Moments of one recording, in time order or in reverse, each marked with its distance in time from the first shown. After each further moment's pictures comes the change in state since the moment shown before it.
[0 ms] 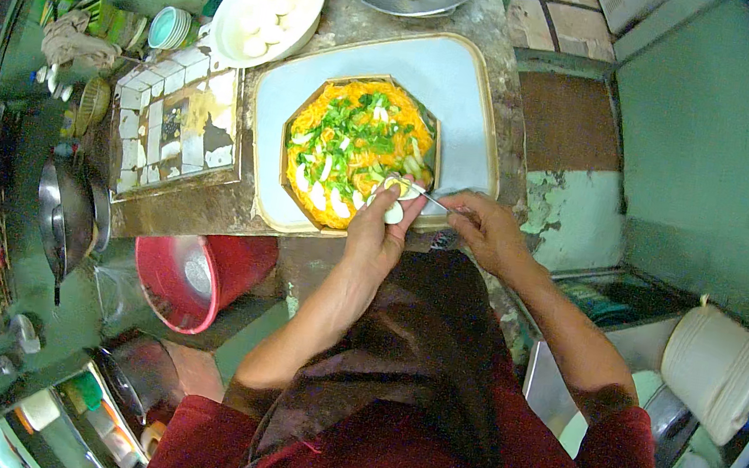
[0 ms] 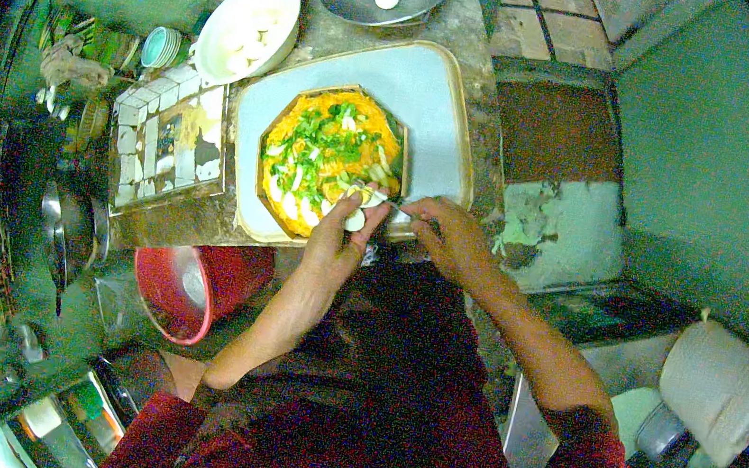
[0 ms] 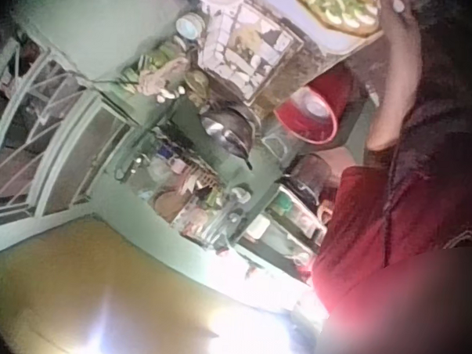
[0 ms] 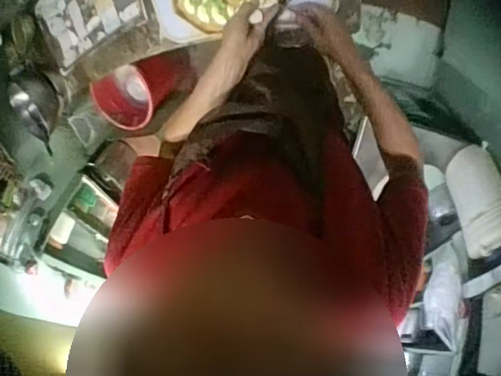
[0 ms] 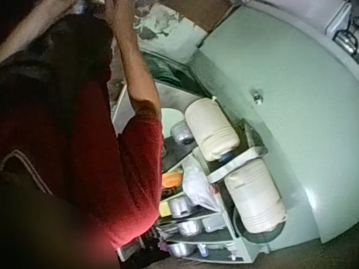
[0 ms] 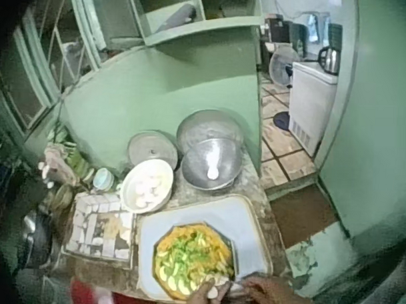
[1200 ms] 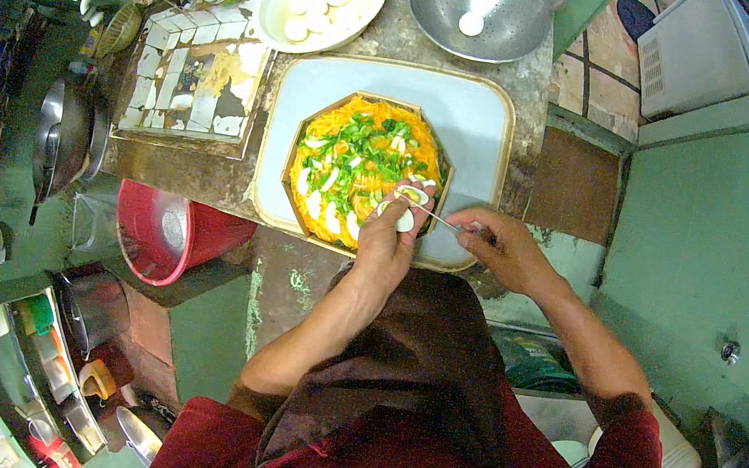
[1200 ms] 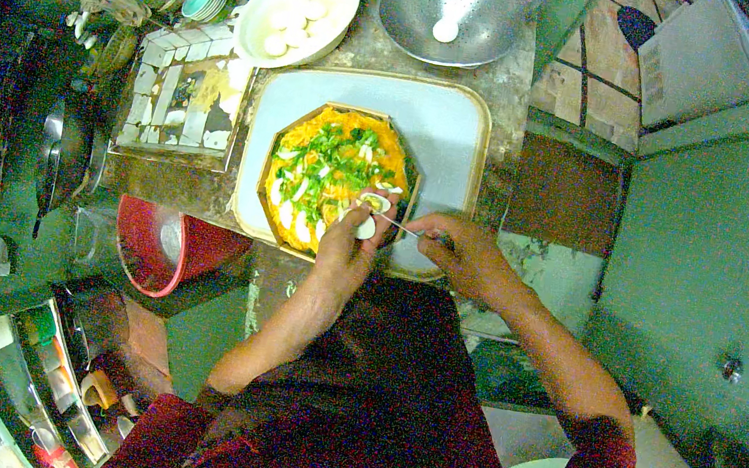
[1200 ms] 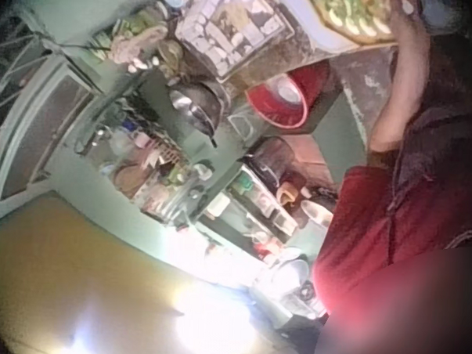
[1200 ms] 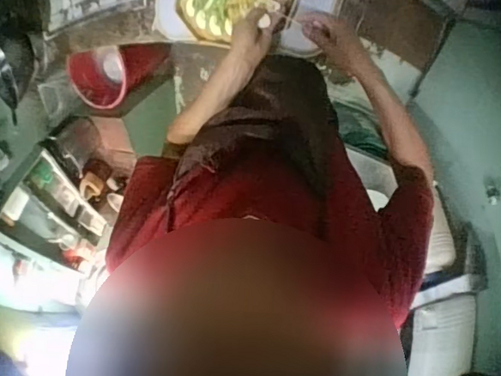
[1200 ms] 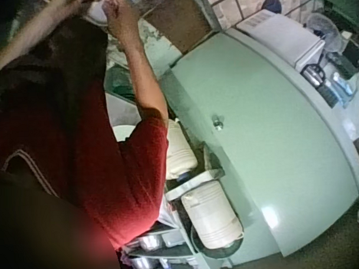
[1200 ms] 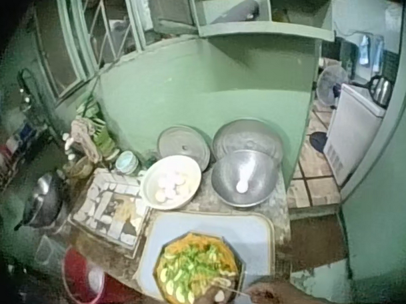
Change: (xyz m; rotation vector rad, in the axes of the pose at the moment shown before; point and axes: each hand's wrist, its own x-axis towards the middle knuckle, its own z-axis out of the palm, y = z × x) left_hand 0.026 -0.017 0.036 -0.195 -0.008 0.232; right_hand 0.071 -0.021 -0.078 -0.043 -0.355 -0.075
